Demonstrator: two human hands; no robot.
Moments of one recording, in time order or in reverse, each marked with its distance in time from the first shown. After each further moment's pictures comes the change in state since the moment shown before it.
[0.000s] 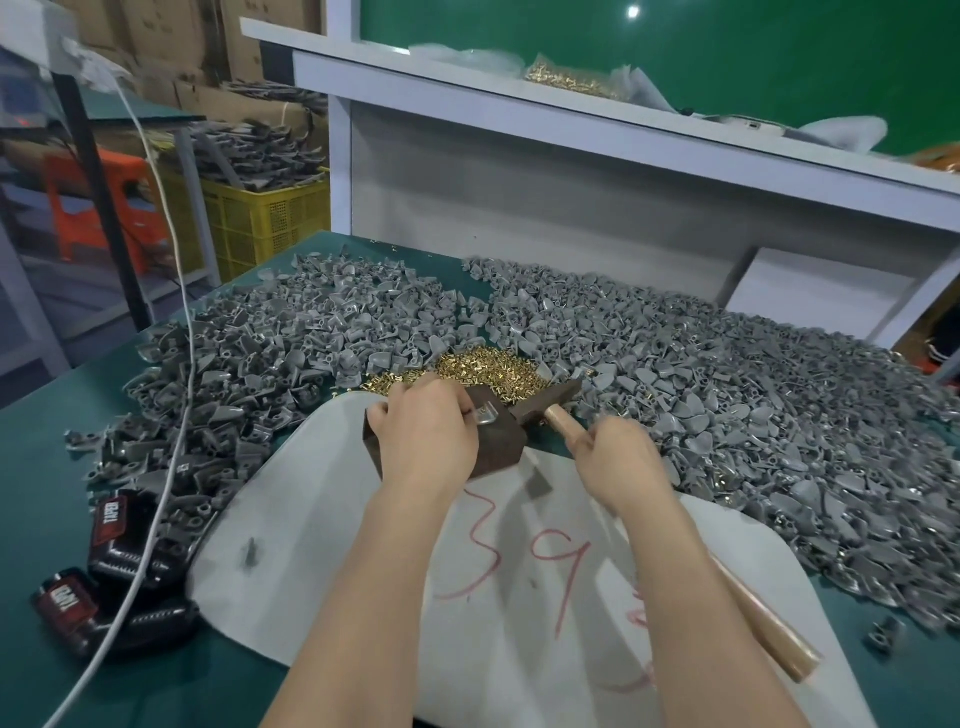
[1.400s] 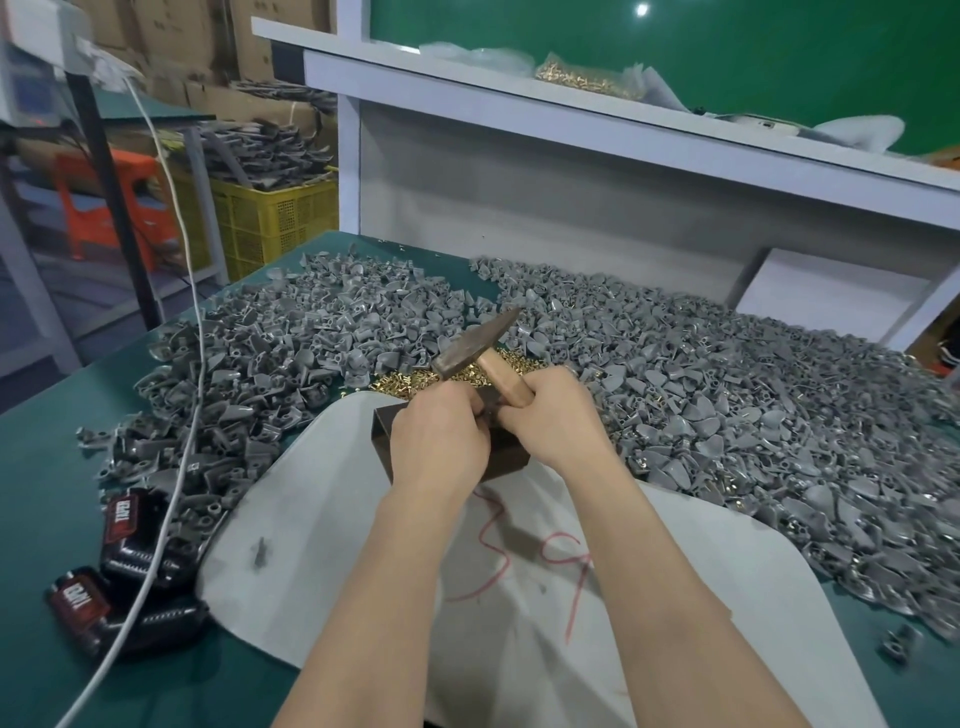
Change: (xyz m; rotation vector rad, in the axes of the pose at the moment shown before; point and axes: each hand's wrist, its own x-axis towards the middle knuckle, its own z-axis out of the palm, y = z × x) left_hand 0.000 -0.002 0.001 -0.084 -0.038 0.053; right_hand 0.003 -0.061 0.000 0.340 0.016 -0.273
